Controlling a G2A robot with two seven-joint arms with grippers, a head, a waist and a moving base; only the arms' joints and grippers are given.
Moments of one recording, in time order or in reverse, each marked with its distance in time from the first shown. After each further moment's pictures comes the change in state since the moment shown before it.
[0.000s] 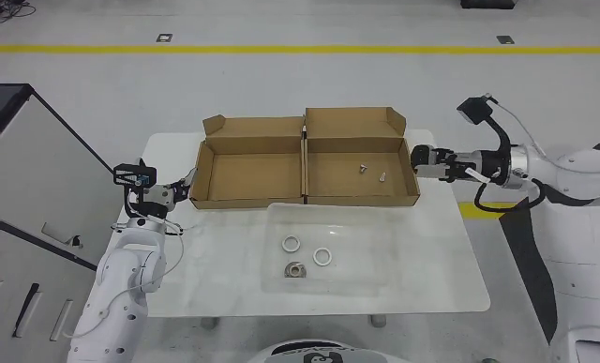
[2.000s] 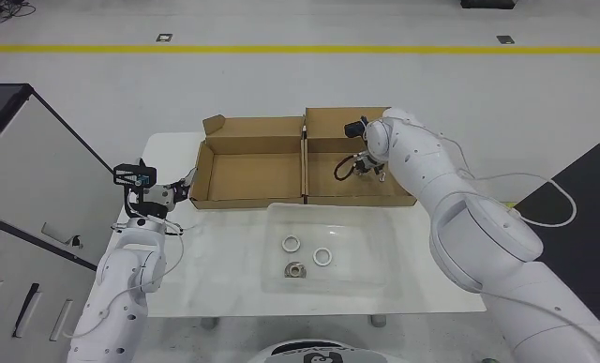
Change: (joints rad) left arm 0.000 0.000 0.000 0.000 0.000 0.000 0.000; right arm 0.824 -0.592 -1.080 1.396 -0.939 0.301 -0.422
